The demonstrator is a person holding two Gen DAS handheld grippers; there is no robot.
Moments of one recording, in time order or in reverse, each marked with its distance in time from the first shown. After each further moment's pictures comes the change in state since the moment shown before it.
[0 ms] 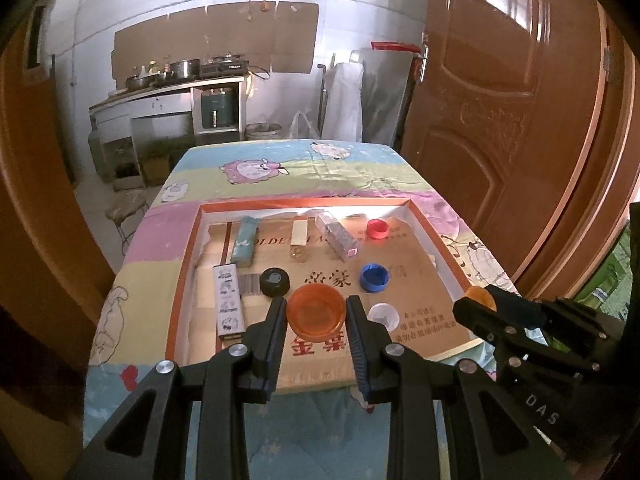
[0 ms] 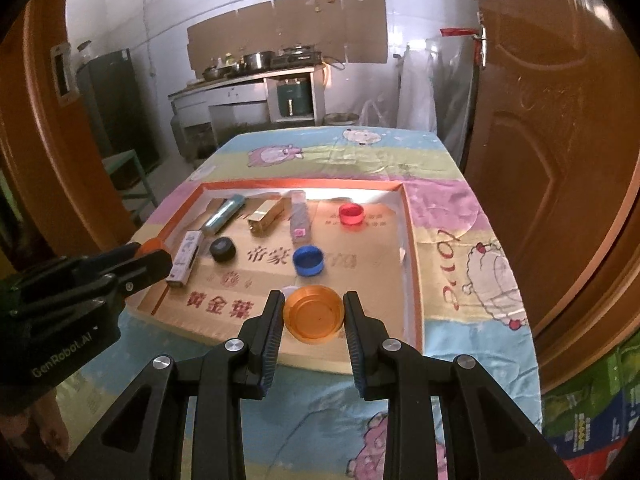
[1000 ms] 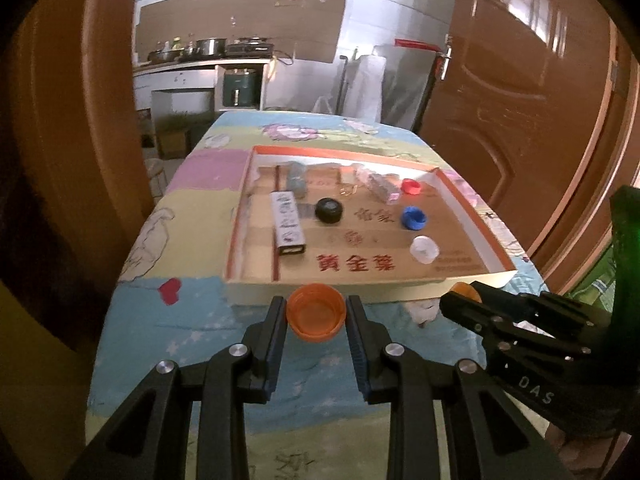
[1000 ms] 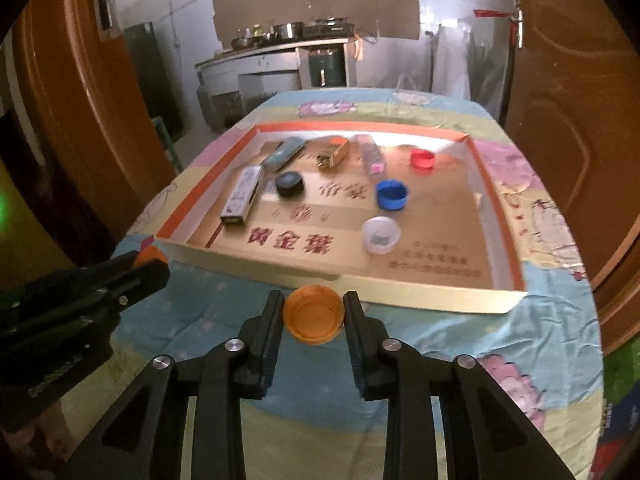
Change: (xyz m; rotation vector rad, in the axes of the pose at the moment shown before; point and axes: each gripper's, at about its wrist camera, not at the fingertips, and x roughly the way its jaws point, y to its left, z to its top) left arm -0.025 0.049 -0.065 -0.080 0.022 0.002; right arm 0.015 0.056 -0.045 -0.042 0.091 0.081
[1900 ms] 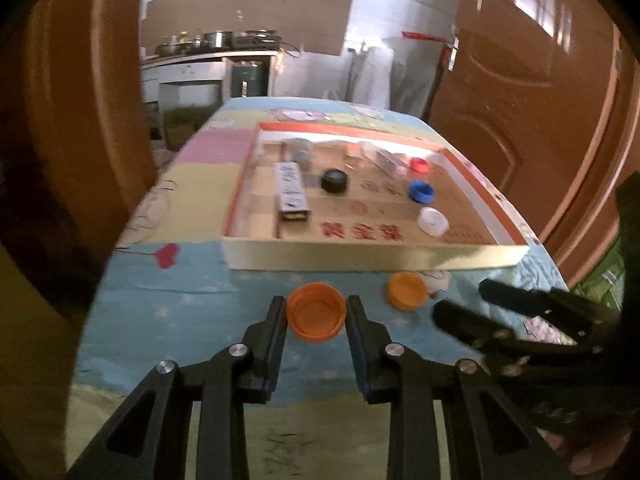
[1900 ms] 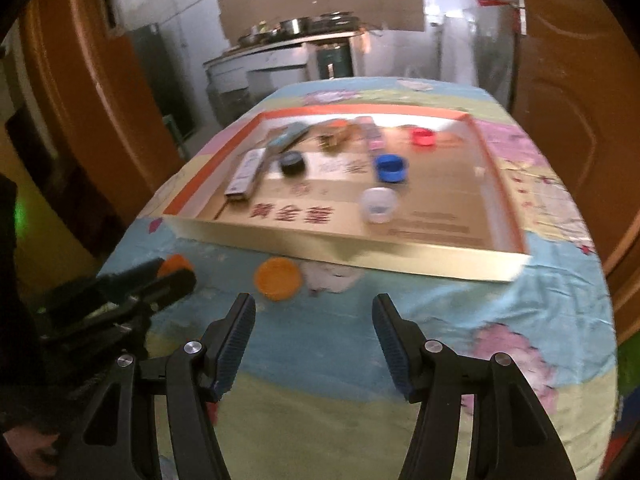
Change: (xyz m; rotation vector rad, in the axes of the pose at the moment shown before) left arm 0.005 0.005 -0.027 -0.022 0.015 0.047; right arm 0.005 -0.002 -0.022 0.001 0.028 0.070
